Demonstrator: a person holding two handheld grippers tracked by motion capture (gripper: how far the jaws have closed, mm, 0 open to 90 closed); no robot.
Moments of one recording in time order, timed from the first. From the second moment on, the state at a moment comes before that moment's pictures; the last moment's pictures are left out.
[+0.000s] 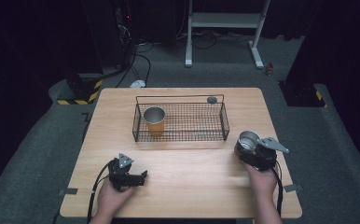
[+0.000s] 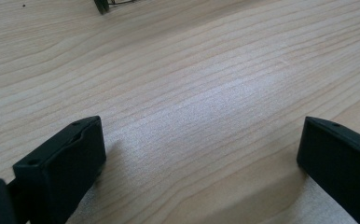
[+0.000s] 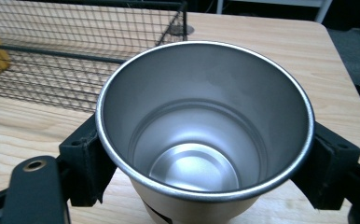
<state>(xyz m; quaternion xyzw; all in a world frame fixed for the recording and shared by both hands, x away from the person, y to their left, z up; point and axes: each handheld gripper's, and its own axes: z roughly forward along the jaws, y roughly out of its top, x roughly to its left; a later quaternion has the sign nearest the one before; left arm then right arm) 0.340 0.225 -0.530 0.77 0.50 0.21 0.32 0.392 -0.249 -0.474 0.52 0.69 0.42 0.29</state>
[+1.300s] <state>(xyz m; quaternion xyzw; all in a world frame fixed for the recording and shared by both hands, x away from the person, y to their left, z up) 0.339 0.225 -0.530 0.78 0.50 0.21 0.32 0.389 -0.169 -0.437 0.49 0.70 0.43 0.30</state>
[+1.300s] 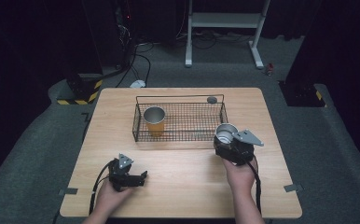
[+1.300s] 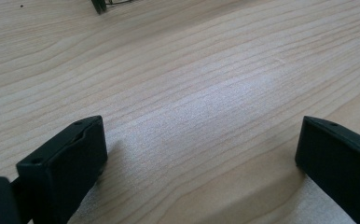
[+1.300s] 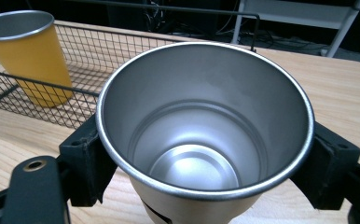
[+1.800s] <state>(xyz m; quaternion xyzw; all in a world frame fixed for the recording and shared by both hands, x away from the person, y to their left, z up) 0.339 0.225 -0.530 0.78 0.50 0.21 0.32 0.406 -0.159 -0.428 0.48 0.70 0.44 0.29</state>
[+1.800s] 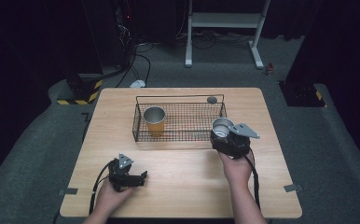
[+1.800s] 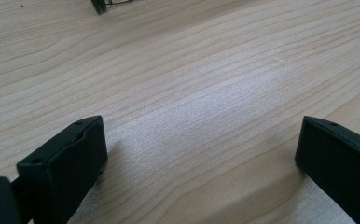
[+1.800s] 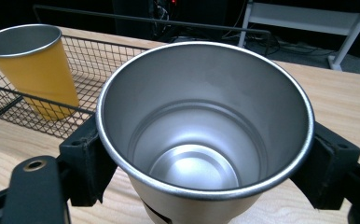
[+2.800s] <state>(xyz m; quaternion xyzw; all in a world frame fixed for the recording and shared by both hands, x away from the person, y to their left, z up) 0.338 0.225 -0.530 0.78 0.49 0.21 0.33 0.469 -0.115 -0.409 0.47 0.71 0.43 0.29</state>
